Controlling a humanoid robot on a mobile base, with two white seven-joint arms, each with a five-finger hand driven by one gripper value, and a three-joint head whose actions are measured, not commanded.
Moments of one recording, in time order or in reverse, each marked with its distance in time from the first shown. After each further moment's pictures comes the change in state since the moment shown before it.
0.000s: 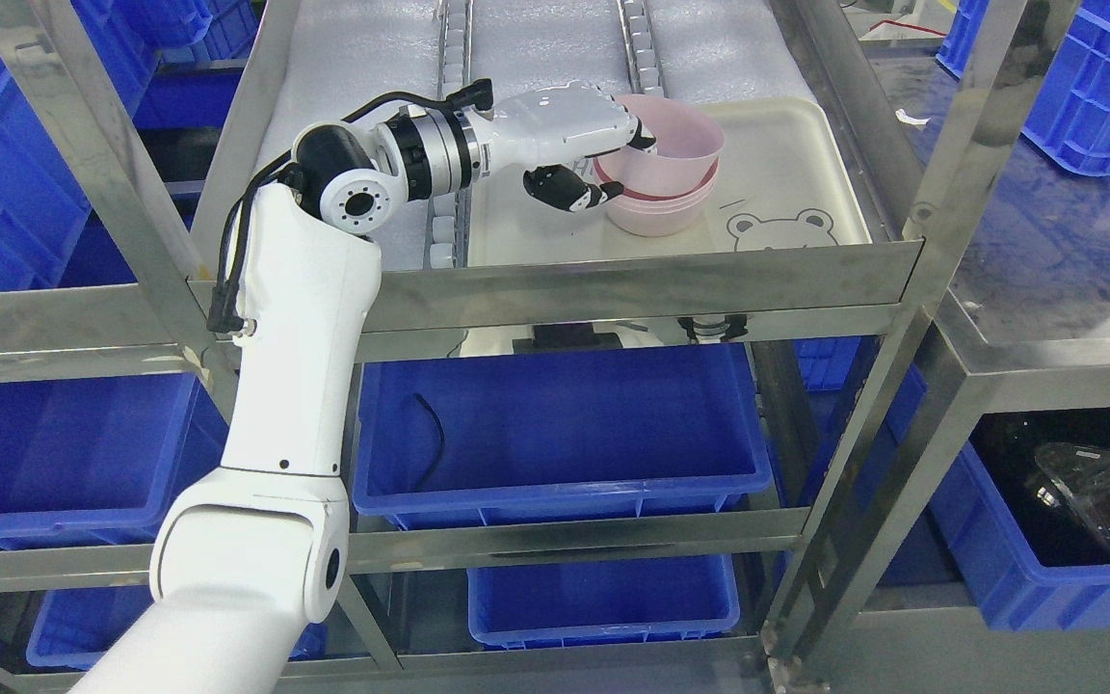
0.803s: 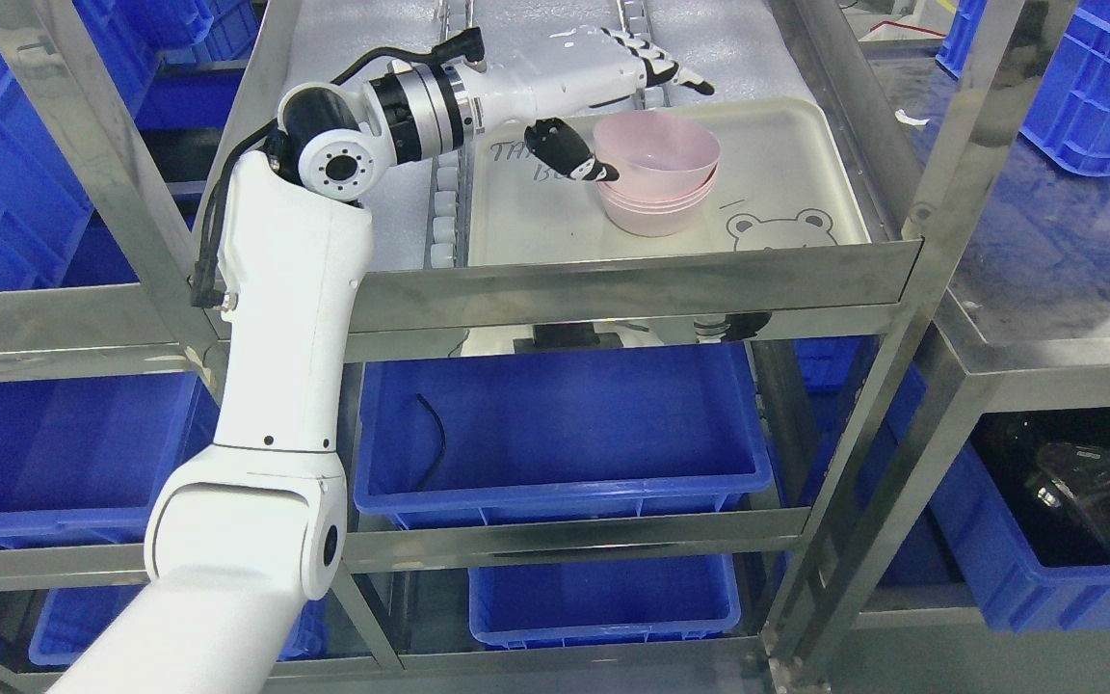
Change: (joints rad) left arm -0.055 0.000 0.021 -0.026 0.219 0.000 -0.018; right arm 0.000 0.000 0.000 0.000 0.000 0.000 0.000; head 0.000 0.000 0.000
